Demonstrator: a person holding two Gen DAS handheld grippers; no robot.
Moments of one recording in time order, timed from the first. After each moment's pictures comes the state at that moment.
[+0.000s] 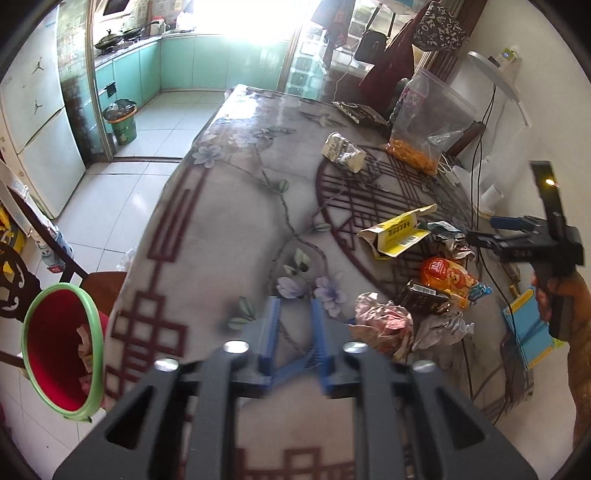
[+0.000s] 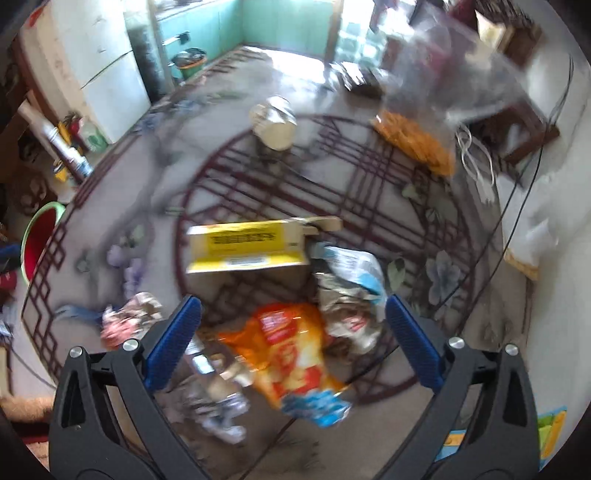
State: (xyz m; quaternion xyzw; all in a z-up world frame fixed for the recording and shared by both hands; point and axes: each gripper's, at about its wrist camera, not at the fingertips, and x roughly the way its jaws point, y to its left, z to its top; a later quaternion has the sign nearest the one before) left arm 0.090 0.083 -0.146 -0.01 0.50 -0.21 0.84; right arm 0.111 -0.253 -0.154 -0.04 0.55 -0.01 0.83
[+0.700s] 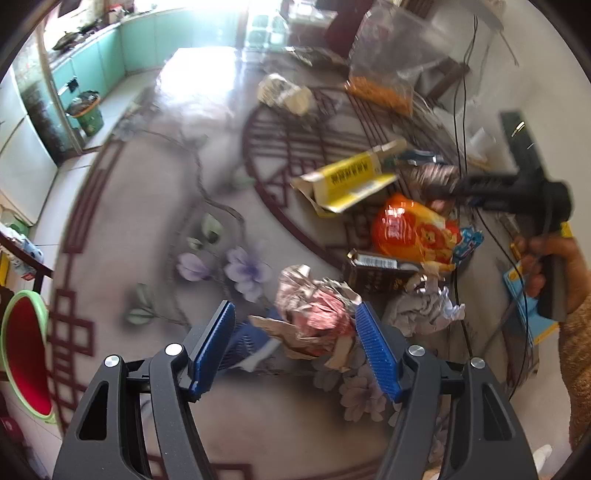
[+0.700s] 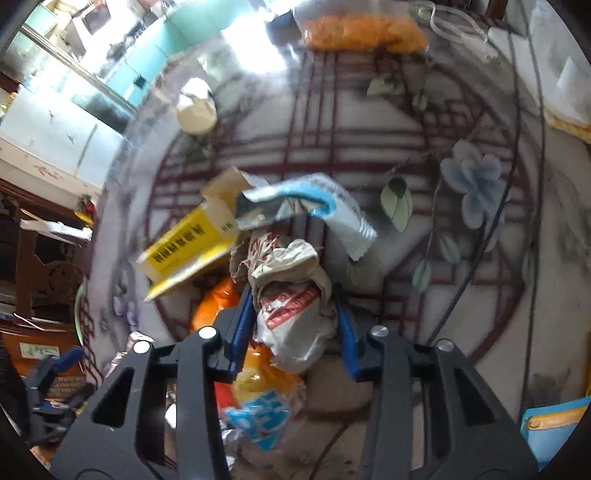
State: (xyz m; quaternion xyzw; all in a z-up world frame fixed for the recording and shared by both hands) left arm 0.084 -0.022 -0.197 0.04 0.56 -0.25 0.79; right arm 0.105 -0.344 -0.213 0.20 0.57 -0.01 0.80
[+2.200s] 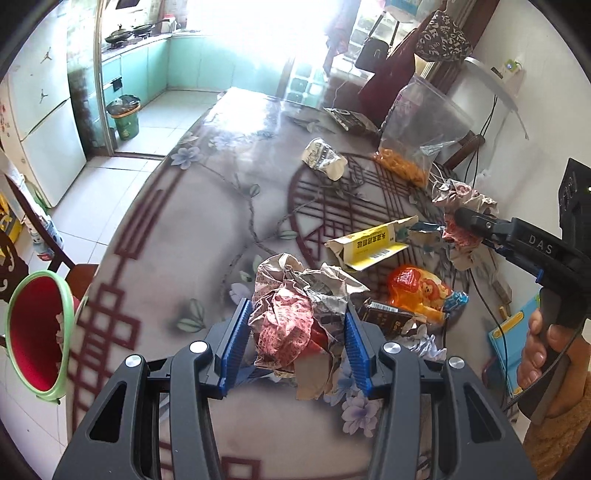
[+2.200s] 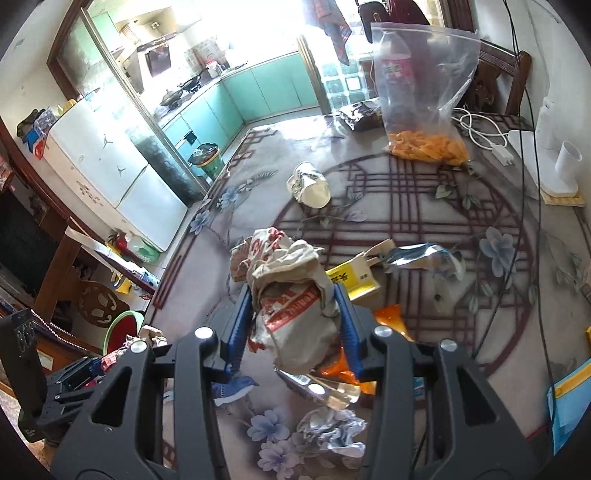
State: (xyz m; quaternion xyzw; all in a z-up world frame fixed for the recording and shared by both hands) left arm 0.081 0.041 -0.143 -0.05 0.49 -0.19 0.85; right arm 0.070 -0.239 -0.117 0.17 0.43 0.02 0.89
